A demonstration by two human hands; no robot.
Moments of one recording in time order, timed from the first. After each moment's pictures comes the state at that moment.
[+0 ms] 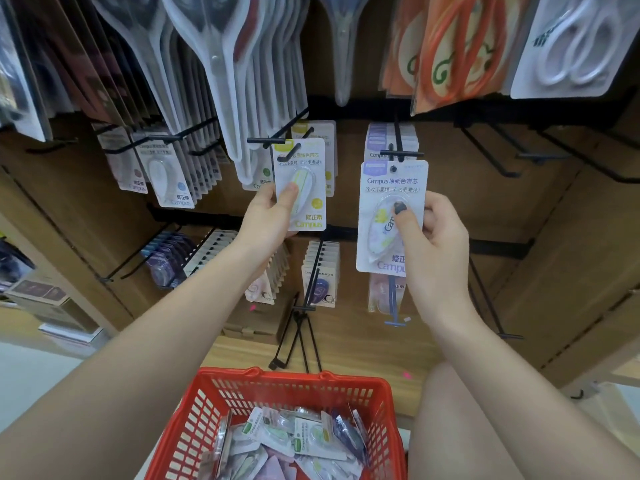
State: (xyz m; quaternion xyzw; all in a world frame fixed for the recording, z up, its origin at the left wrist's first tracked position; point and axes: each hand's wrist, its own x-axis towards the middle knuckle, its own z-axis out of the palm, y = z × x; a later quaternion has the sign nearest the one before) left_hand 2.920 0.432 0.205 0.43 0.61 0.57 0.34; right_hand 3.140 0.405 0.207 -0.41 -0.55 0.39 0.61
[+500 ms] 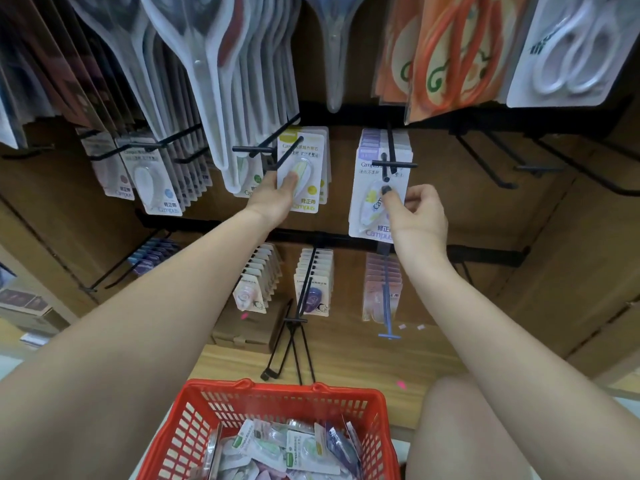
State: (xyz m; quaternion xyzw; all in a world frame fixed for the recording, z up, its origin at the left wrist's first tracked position) left_hand 2.901 0.510 0.211 0.48 0.70 0.43 0.30; right_hand 3.131 0.482 0.211 -0.53 -0.53 0.35 0.56
